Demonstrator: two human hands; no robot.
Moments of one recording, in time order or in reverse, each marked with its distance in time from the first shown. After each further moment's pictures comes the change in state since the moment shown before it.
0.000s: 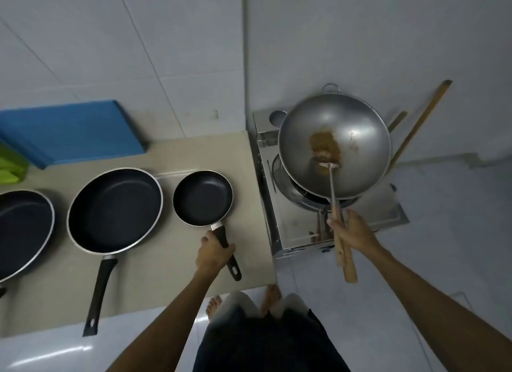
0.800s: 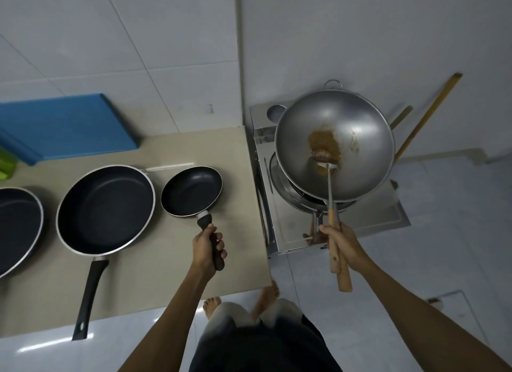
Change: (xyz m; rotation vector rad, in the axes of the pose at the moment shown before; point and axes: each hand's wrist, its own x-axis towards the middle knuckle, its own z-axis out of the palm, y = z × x) left_hand 0.013 0.014 0.004 -1.272 -0.128 -0.216; right_hand 0.003 0.006 0.025 0.574 -0.103 0.139
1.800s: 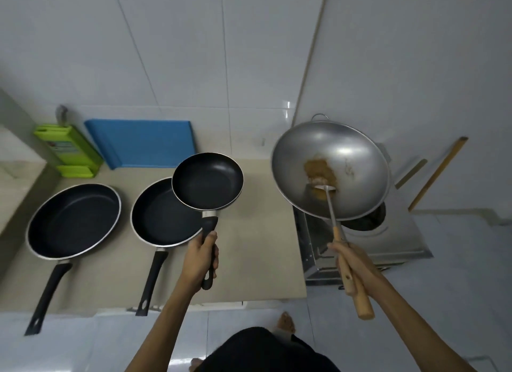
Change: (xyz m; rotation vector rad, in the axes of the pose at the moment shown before) left_hand -0.113 0.084 -0.141 0.385 -0.073 0.457; right_hand -0.144 -0.062 0.077 -0.012 -0.112 -0.080
